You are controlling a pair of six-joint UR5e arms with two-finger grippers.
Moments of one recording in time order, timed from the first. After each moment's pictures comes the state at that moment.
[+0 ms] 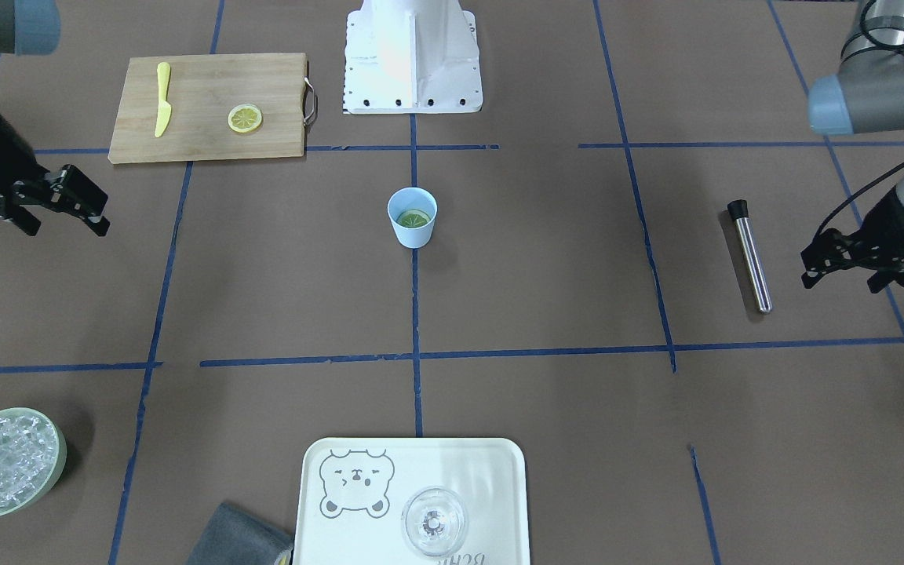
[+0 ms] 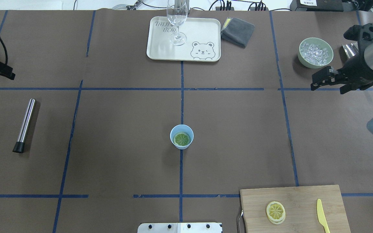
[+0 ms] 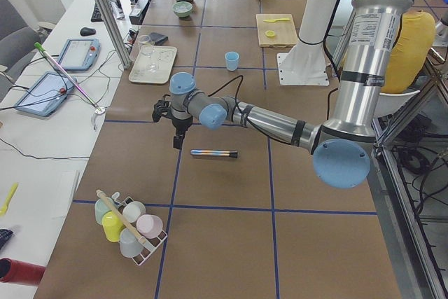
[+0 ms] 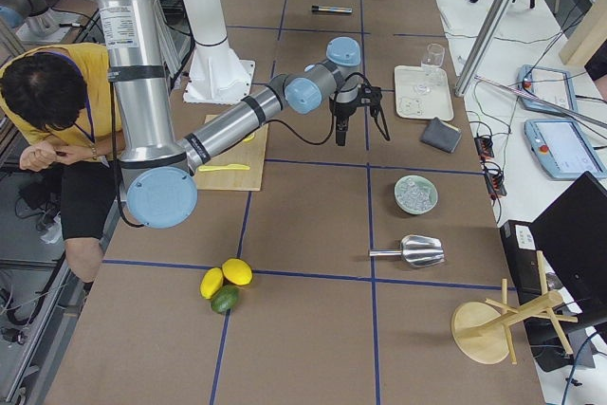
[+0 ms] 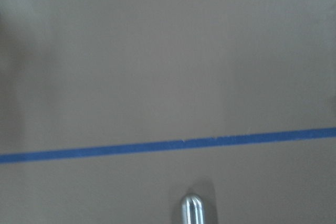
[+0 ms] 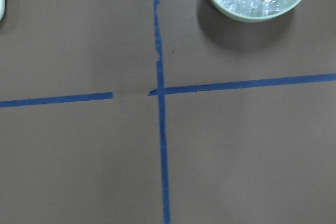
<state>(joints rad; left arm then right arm) -1.21 -1.70 -1.68 -1.87 -2.24 -0.45 1.07 -1.44 2.00 -1.56 2.22 0.80</state>
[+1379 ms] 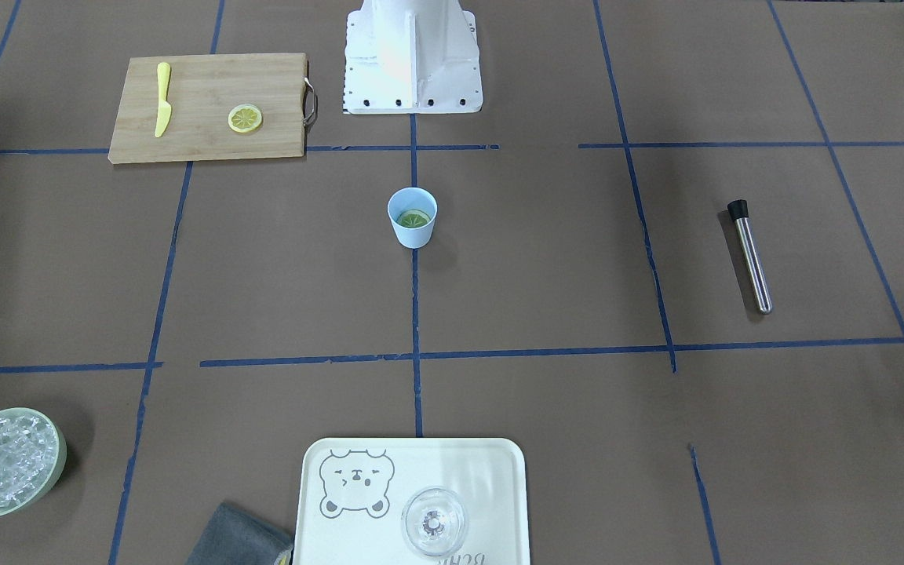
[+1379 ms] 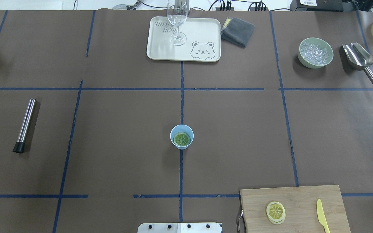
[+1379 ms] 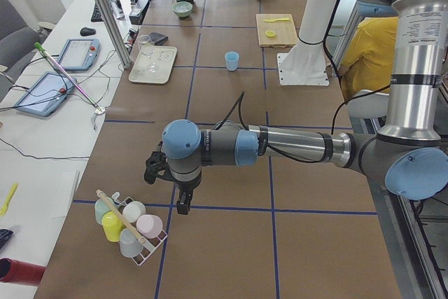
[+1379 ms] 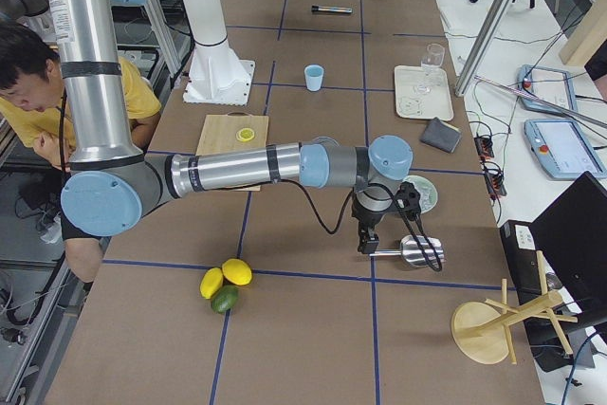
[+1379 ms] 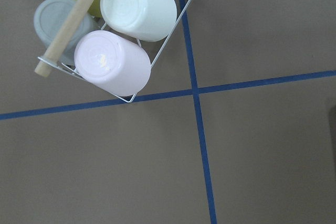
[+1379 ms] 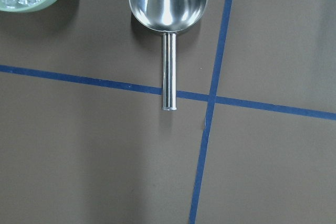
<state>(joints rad) -1.68 -1.57 -1.68 -1.46 -2.37 0.18 1.51 -1.47 1.63 -1.75 2.33 -0.10</state>
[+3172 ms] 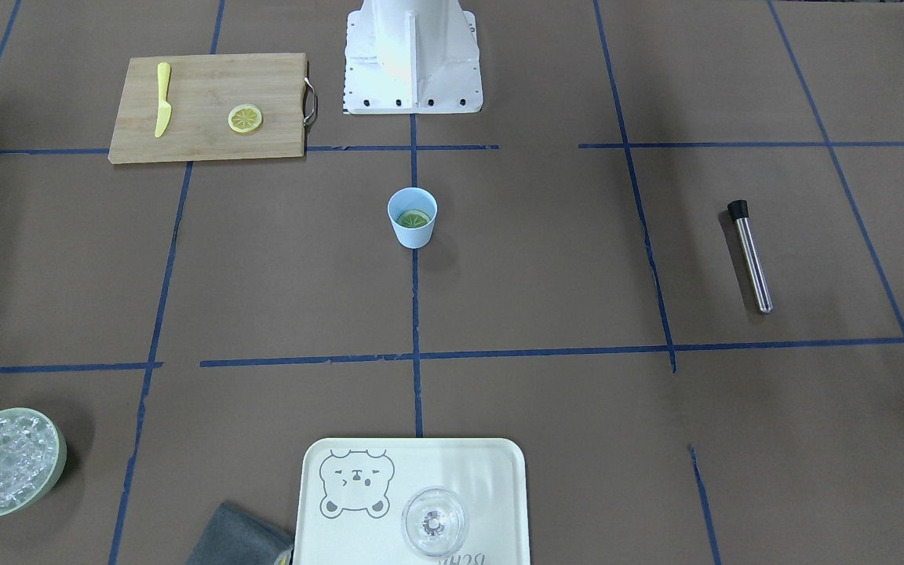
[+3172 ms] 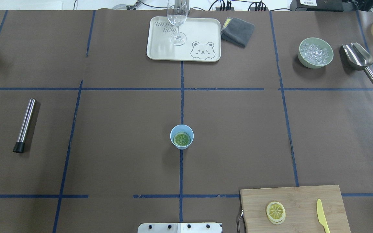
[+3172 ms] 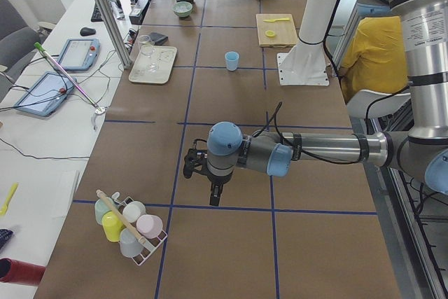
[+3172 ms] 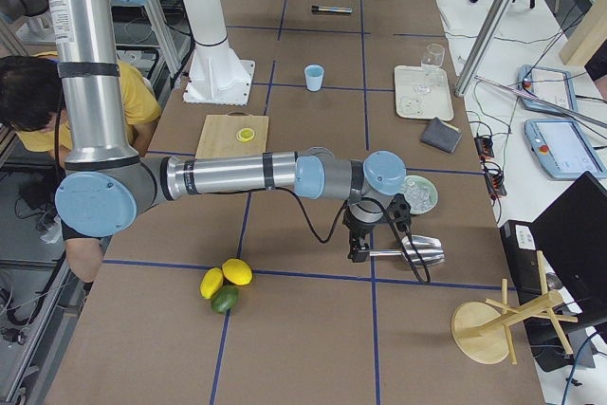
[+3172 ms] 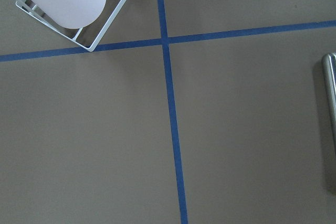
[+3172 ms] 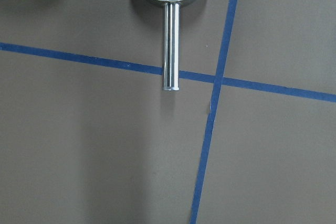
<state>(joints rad) -1.51 -1.34 -1.80 -1.77 -2.36 -0.08 1.49 -1.49 1.61 -1.74 2.35 -0.12</state>
